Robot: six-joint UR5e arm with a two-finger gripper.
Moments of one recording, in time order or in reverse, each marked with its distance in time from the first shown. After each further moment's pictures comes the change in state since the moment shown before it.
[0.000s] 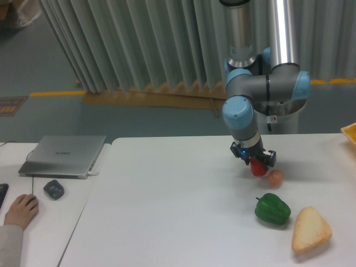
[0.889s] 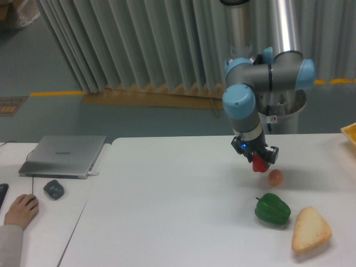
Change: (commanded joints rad) arm 0.041 0.011 0.235 -0.192 -0.009 0.176
